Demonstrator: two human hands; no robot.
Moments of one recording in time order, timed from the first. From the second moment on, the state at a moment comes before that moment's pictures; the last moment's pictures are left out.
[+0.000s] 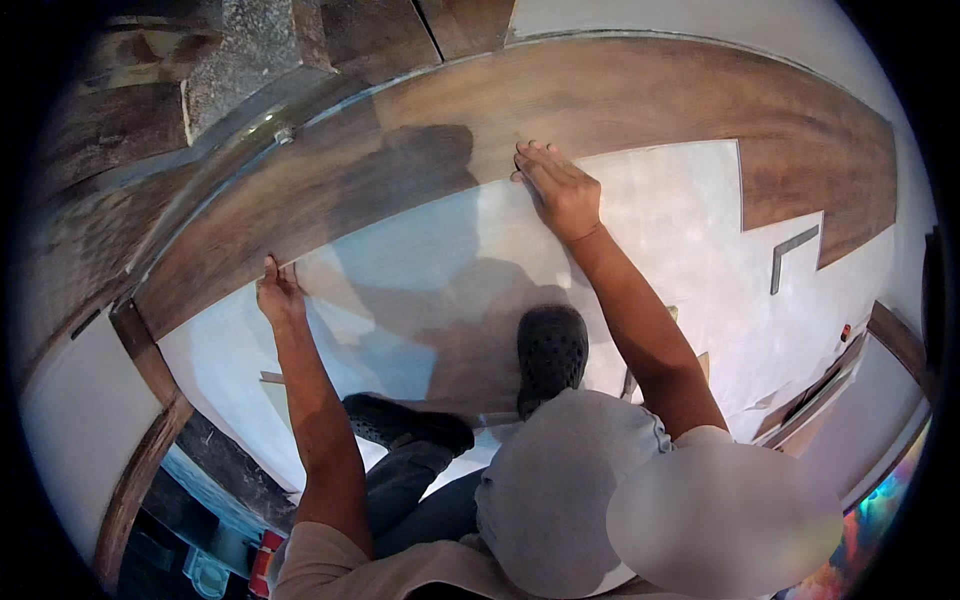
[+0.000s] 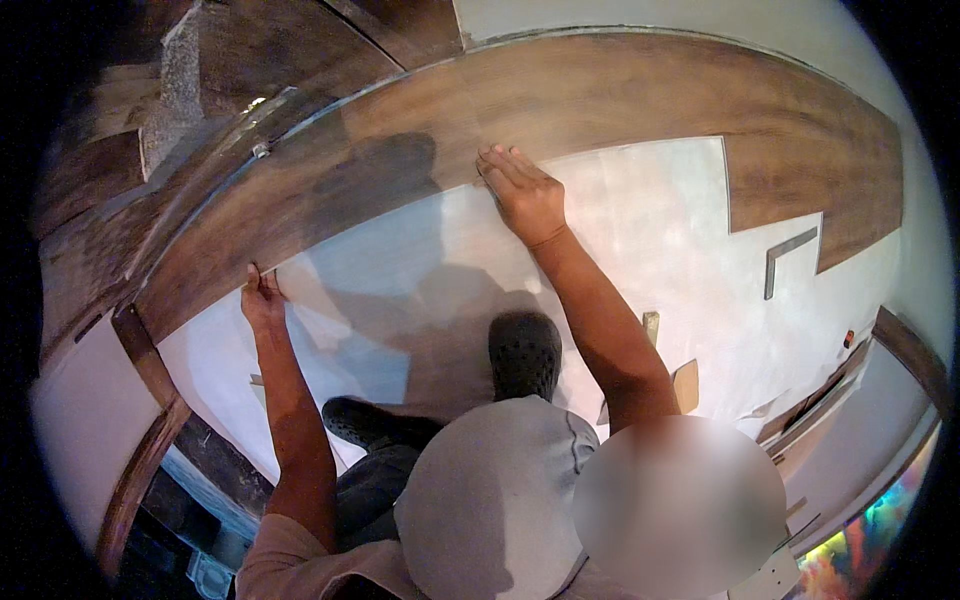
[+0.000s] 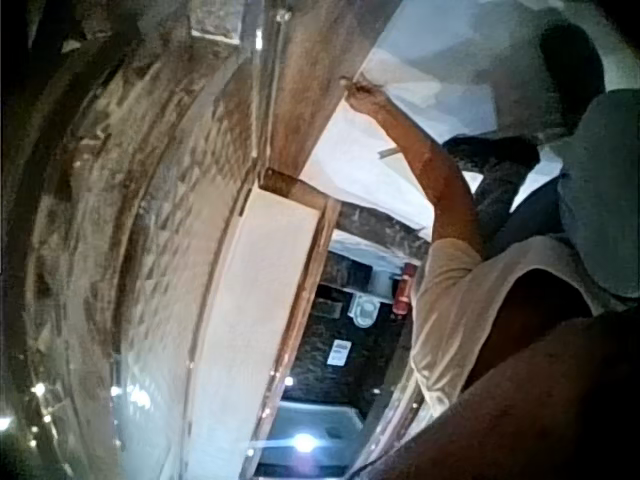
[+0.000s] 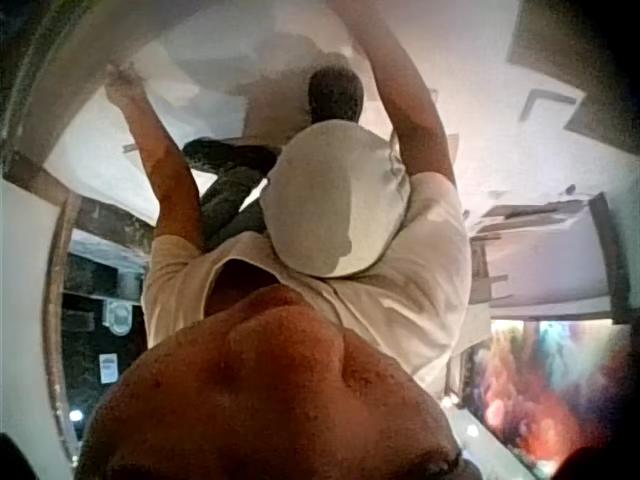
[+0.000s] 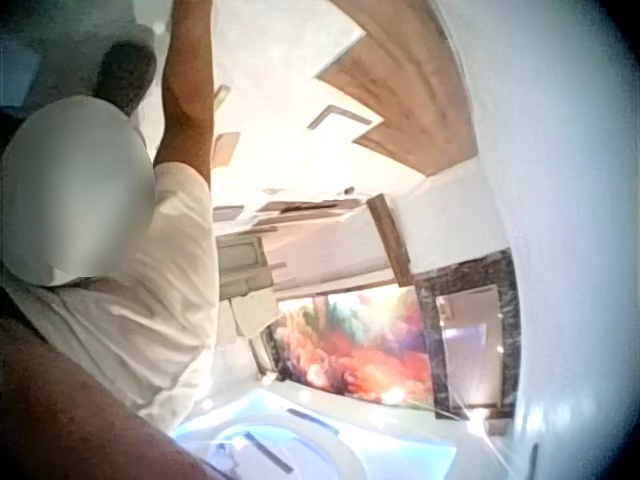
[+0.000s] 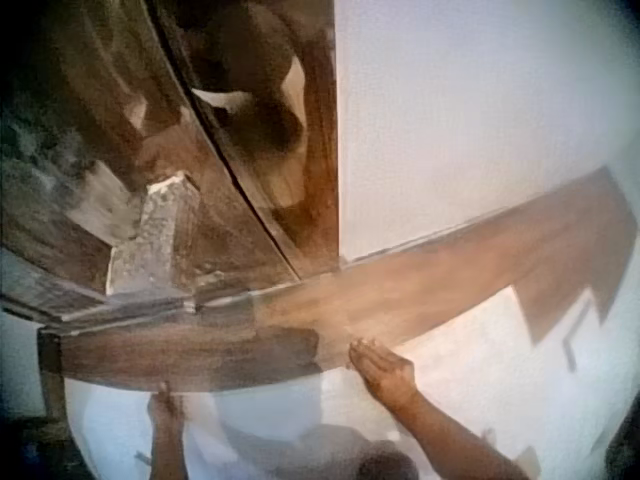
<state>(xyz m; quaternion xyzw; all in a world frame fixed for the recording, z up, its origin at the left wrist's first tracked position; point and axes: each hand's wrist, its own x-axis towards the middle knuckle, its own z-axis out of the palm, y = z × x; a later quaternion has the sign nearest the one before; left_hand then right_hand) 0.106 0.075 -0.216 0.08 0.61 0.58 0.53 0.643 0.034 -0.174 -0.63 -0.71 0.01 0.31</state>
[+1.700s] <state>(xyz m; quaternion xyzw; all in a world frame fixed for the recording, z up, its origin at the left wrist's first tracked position) 0.123 0.087 -0.192 0.10 0.68 0.50 0.53 0.657 0.055 -0.160 -0.62 -0.73 0.07 0.29</state>
